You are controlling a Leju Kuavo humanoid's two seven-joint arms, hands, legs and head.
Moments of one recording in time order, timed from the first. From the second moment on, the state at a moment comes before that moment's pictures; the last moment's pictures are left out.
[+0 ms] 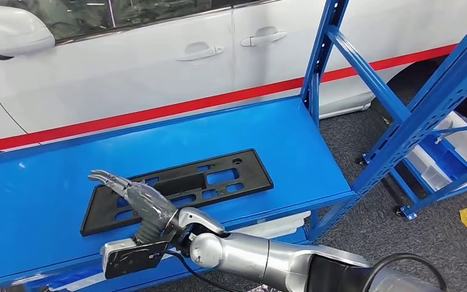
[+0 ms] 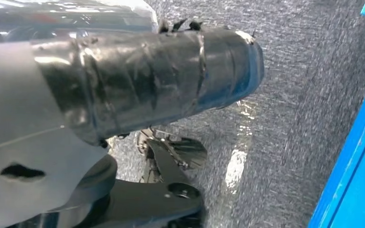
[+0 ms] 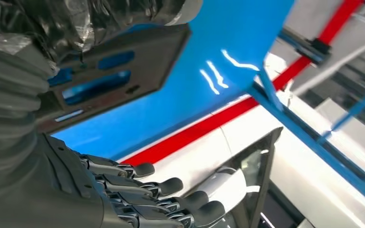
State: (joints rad) left arm -0.14 -0.04 -0.94 -0.24 1.07 0.41 -0.22; right arm -0.50 0.08 0.97 -1.39 0.24 -0.29 -0.18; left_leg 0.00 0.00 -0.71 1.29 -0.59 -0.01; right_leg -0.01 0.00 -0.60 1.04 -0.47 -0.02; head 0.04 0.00
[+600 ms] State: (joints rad) left arm -0.12 -0.08 -0.93 -0.24 1.17 0.48 -0.28; right arm -0.39 0.08 1.05 -1.33 0.66 -0.62 -0.10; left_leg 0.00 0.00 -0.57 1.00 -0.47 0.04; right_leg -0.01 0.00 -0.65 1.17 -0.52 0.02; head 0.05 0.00
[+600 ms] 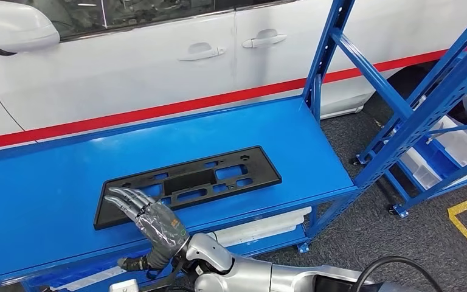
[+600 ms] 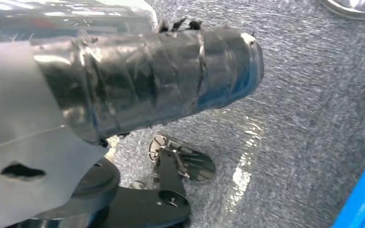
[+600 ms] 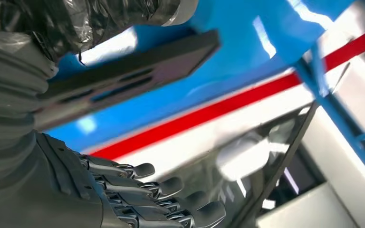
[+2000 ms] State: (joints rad) left arm -0.14 -0.17 -0.96 -0.24 1.12 0.39 -0.20; right arm -0.77 0.07 1.04 -0.76 0.89 -0.38 0.10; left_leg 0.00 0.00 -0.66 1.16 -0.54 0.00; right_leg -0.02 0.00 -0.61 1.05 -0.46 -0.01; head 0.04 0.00
